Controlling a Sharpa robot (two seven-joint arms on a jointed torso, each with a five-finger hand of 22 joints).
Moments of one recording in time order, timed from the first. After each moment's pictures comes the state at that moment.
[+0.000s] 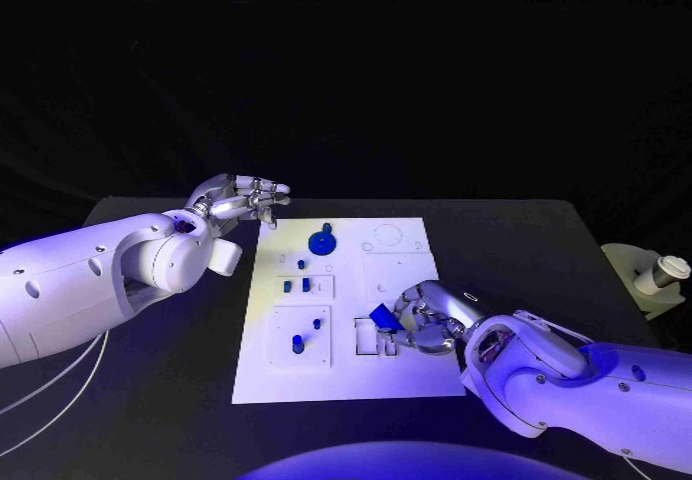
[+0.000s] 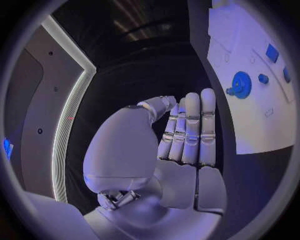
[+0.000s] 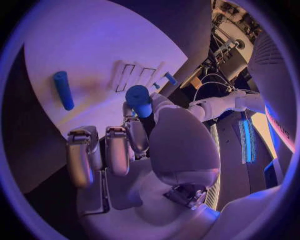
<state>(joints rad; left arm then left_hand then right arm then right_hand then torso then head) 1.22 -0.85 -0.06 1.41 -0.14 -0.23 0.23 1.38 -0.16 0.55 0.02 0.34 0.93 0.19 0.25 0.28 1.05 0.12 0.33 0.14 1.10 0.04 1.03 0.43 0.17 1.01 0.12 0.89 0.65 0.99 -0.97 -0.15 1.95 -1.43 -0.58 -0.48 1.23 -0.09 0.20 0.29 0.25 0.96 0.09 0.43 0.50 1.42 -0.02 1.25 1.30 1.47 -0.08 1.50 1.31 0.01 1.47 0.03 1.57 1.31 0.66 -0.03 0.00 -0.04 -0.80</state>
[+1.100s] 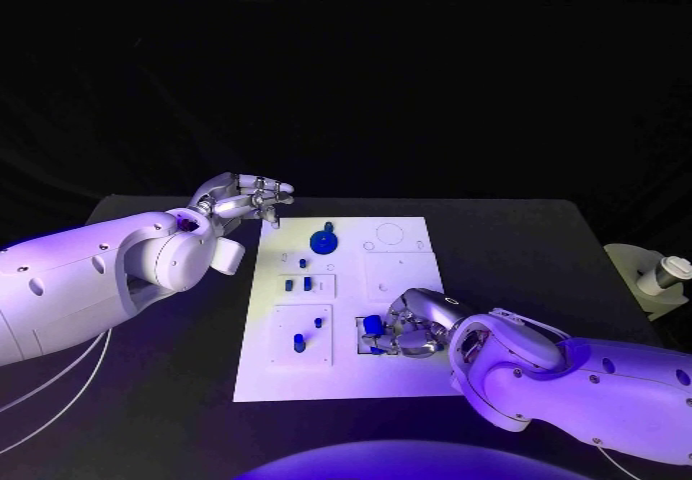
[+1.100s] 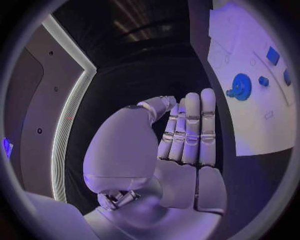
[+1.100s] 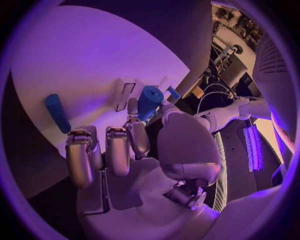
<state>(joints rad) 1.22 -0.85 -0.06 1.41 -0.14 -0.23 0.23 1.38 -0.16 0.55 0.02 0.34 0.93 0.19 0.25 0.28 1.04 0.12 0.33 0.14 1.10 0.04 1.03 0.43 0.17 1.01 0.12 0.88 0.65 0.99 -0.90 -0.15 1.89 -1.42 -0.46 -0.53 1.02 -0.10 0.11 0.29 0.23 1.03 0.05 0.49 0.52 1.44 -0.03 1.27 1.31 1.47 -0.08 1.51 1.31 0.01 1.47 0.03 1.57 1.31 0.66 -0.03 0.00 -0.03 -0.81</state>
